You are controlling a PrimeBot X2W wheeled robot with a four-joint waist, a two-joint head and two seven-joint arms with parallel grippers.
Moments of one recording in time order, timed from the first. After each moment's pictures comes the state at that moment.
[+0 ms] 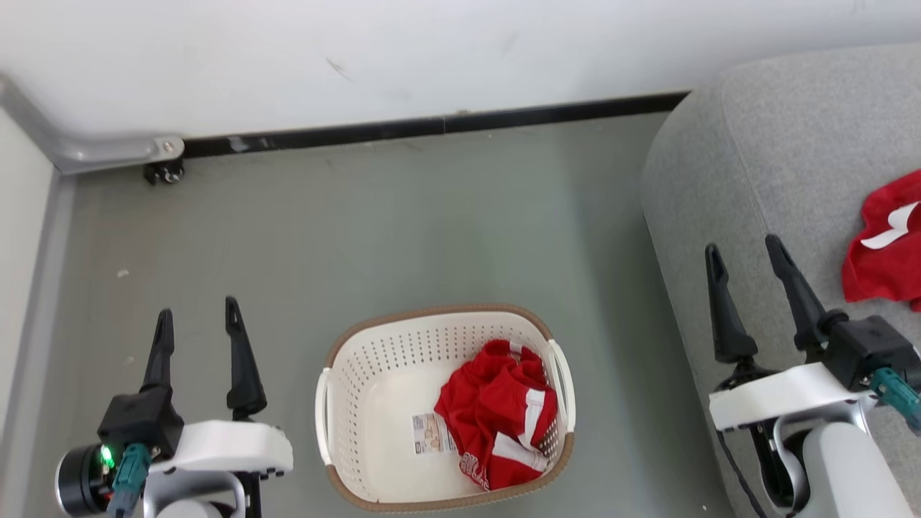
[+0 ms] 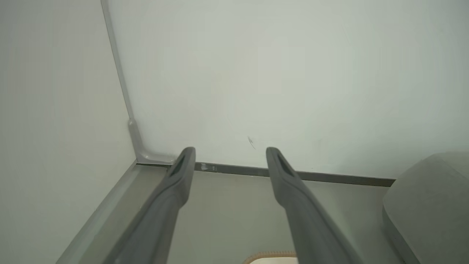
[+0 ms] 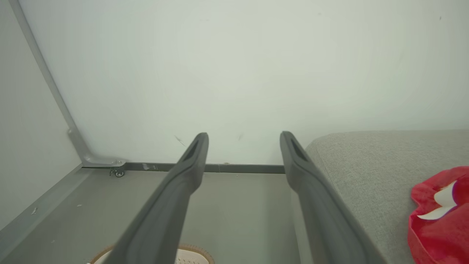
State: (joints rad) left arm -0.12 0.12 -0.14 0.15 -0.26 0.33 -0.26; right arm -0.20 -0.04 -0.06 0.25 0.07 0.12 -0.19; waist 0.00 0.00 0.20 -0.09
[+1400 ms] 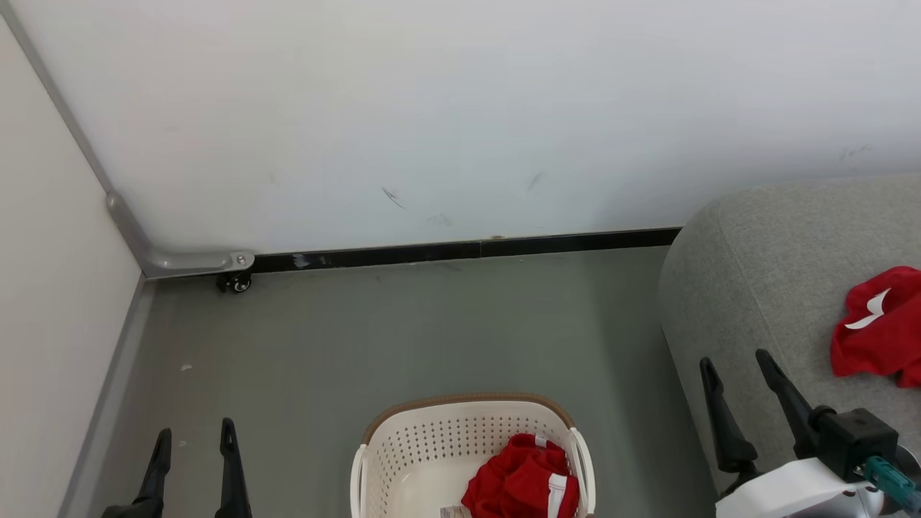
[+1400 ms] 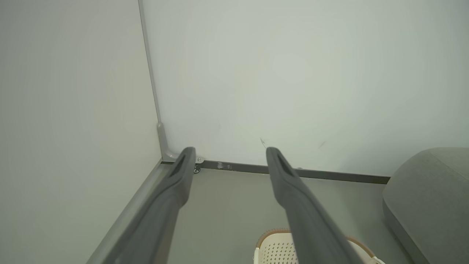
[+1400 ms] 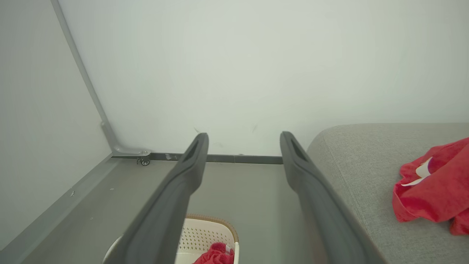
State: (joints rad) left arm 0.15 0.18 -0.13 0.10 -0.30 0.28 -0.26; right arm 0.07 -0.04 -0.06 0.13 0.08 0.12 -0.05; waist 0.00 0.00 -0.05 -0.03
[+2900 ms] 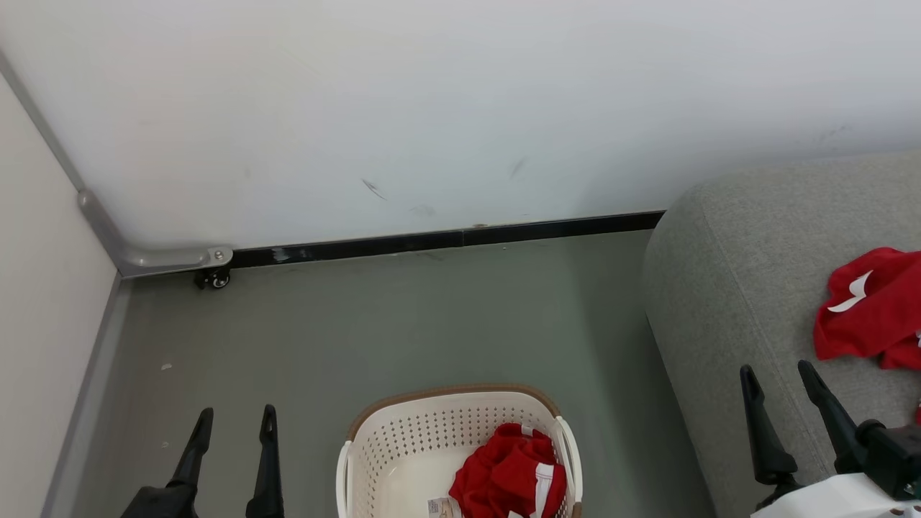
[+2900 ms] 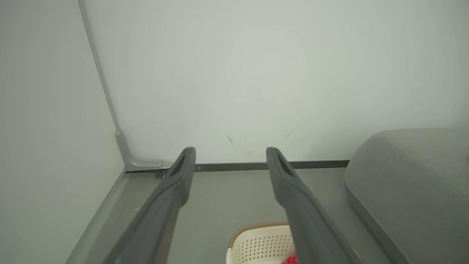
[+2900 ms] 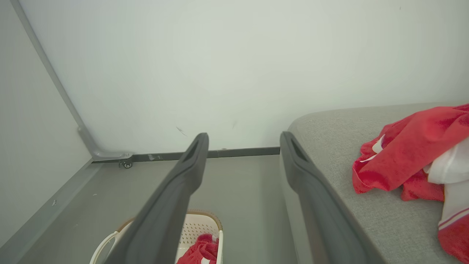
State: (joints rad) left arm 0.13 0.20 -0.20 0.03 -0.29 0.23 -0.21; right arm 0.14 -0.04 -0.13 0.01 0.12 0.12 0.01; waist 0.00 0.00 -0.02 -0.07
